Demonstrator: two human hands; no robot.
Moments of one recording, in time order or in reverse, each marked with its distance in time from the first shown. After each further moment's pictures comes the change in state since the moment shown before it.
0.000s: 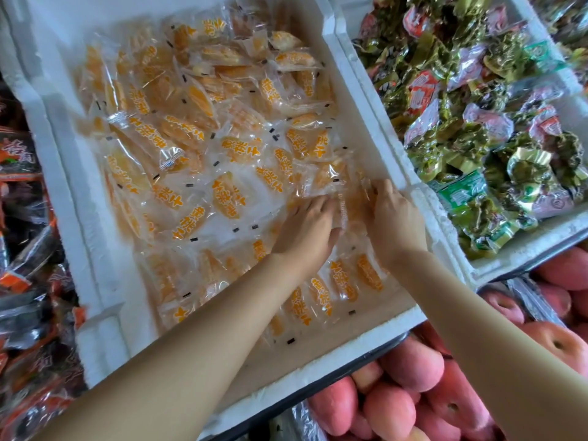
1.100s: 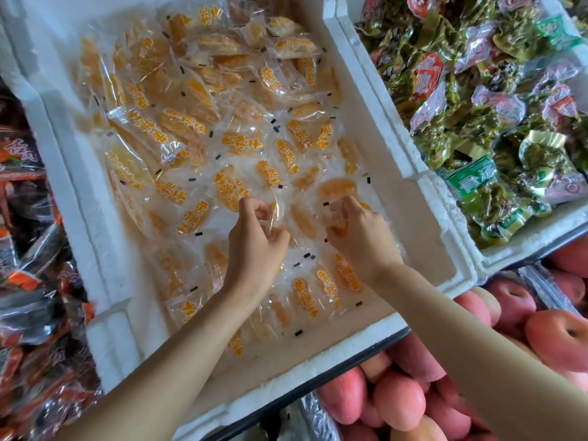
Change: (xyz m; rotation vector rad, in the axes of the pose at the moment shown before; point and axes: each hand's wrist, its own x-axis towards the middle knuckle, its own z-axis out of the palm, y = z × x) left_hand -0.058 -0.014 -0.039 -0.618 0.276 -0.595; right_hand -0.034 -0.031 0.013 0.301 -0.158 -0.104
